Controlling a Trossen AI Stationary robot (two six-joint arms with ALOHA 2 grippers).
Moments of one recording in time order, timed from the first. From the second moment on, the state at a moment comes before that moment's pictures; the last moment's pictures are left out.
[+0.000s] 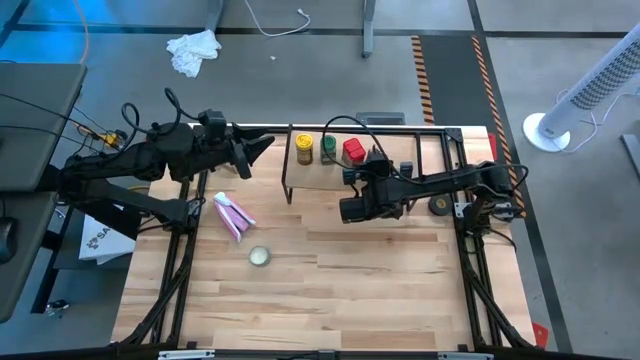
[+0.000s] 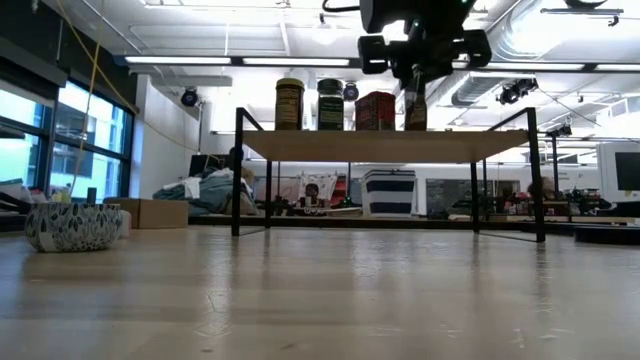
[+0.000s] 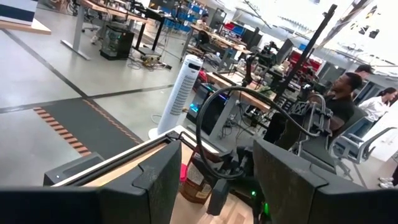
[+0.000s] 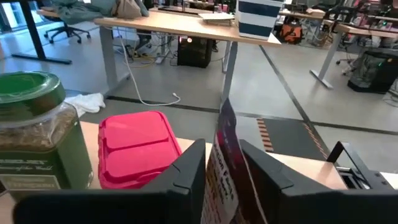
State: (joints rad) left arm 0.01 0.98 1.22 -0.29 -0.48 -0.44; right arm 0.08 1.82 1.48 -1.37 1.33 1.61
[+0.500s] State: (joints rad) left arm 0.02 0.98 1.22 -0.24 -0.59 -0.44; right arm 0.12 1.75 1.52 -1.36 1.26 1.43
